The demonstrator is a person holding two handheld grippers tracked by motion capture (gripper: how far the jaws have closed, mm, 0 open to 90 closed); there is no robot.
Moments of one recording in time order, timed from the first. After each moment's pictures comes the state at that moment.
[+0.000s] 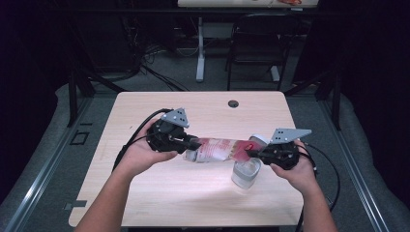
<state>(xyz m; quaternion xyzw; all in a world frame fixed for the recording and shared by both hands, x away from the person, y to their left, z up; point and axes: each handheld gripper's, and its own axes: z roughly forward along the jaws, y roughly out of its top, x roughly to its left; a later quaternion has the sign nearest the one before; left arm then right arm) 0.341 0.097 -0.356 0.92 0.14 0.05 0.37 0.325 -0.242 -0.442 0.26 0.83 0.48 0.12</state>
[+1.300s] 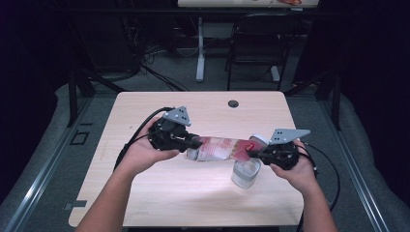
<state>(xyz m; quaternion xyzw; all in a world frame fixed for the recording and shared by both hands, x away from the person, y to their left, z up) 0.343 0.093 -0.353 0.92 0.14 0.05 0.37 0.326 -0.242 -0.444 0.26 0.84 0.46 0.13</state>
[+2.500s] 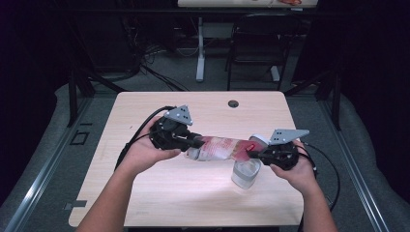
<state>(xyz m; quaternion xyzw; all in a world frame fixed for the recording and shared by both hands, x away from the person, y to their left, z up) 0.342 0.089 -0.349 0.91 0.14 0.06 0.38 0.327 -0.242 -0.446 0.26 0.84 0.46 0.12</state>
